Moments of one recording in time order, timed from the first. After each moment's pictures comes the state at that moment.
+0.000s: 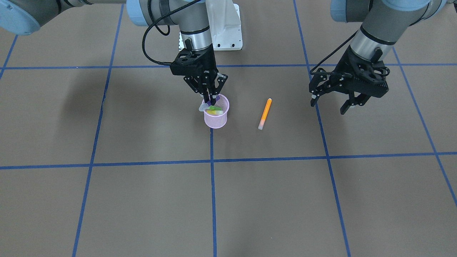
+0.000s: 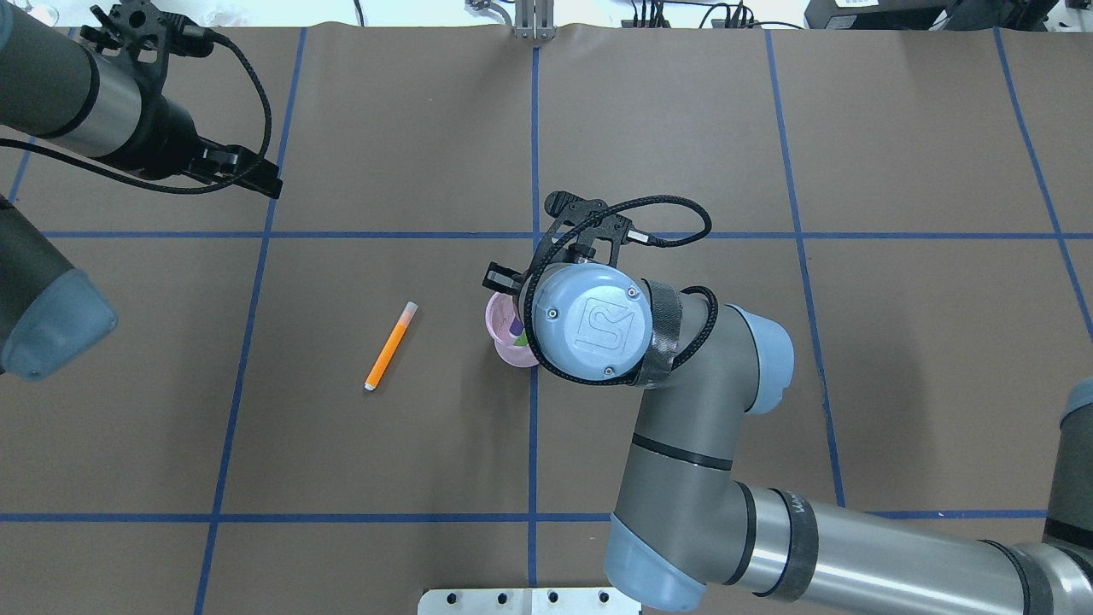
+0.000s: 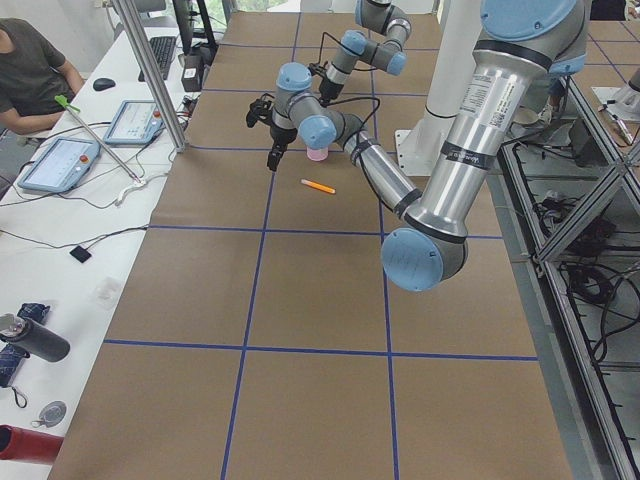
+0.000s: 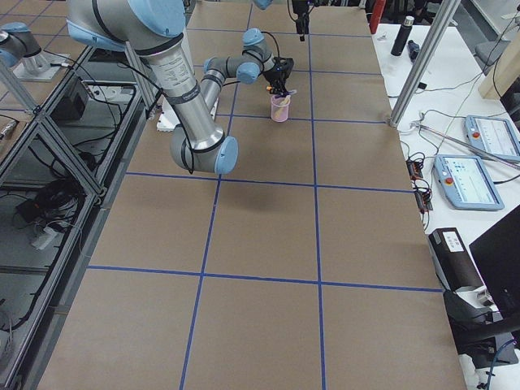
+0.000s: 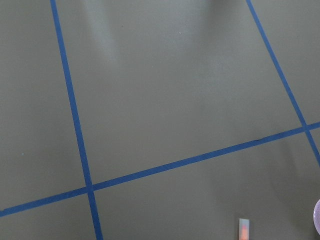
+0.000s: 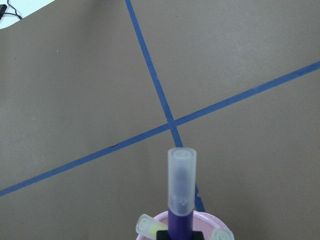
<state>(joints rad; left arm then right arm) -0.93 -1.94 -1.96 -1.70 -2.07 -0.73 0.38 -0.86 1.76 -1.48 1.43 1.66</state>
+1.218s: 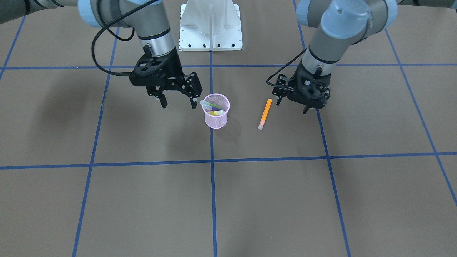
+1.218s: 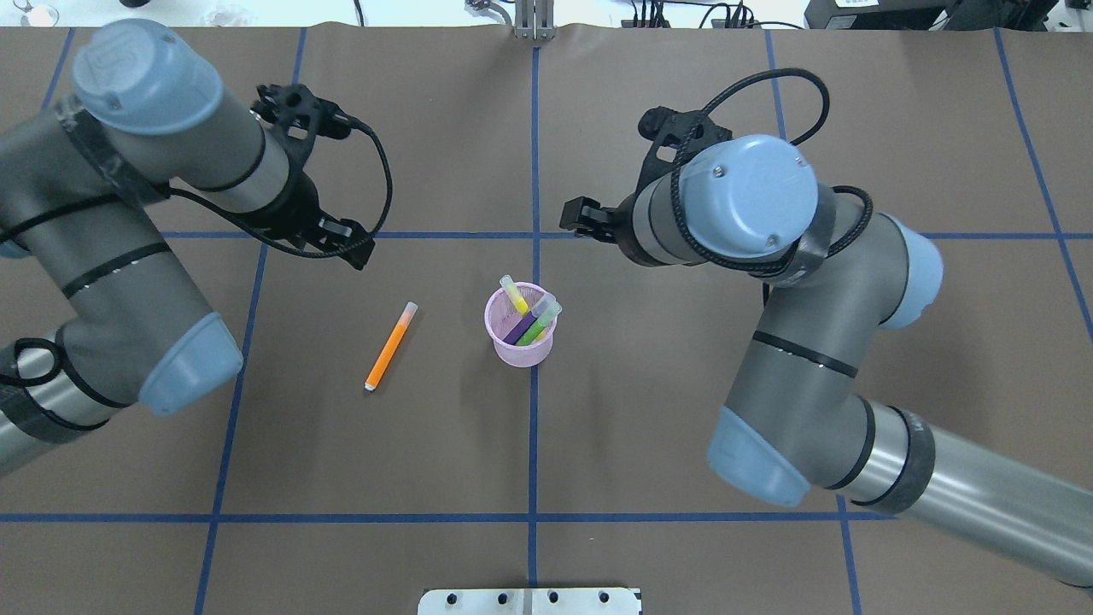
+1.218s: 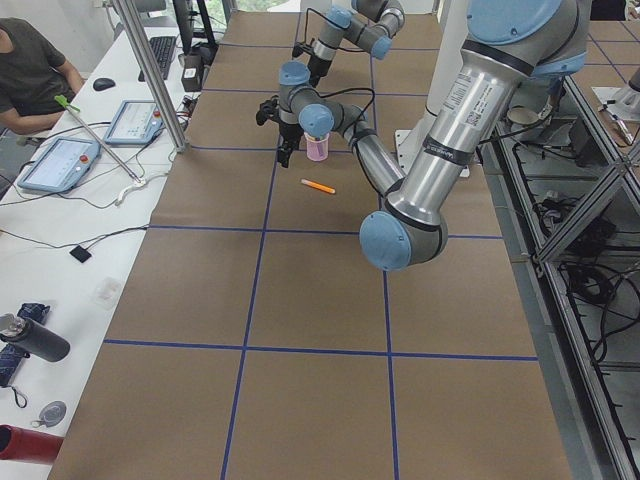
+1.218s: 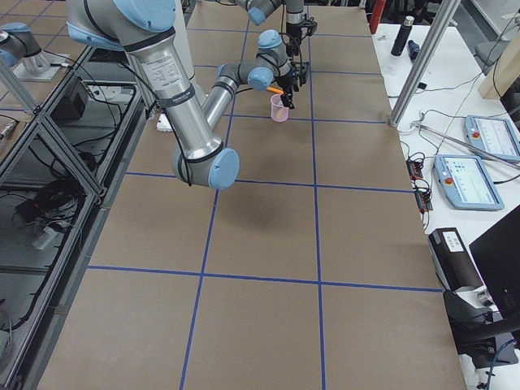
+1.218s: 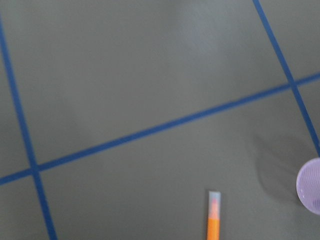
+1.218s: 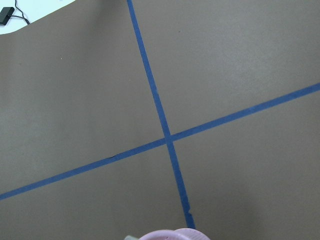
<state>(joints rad) -0.74 -2.09 -1.84 -1.52 -2.06 -0.65 0.61 -1.00 1.88 -1.47 1.72 1.41</state>
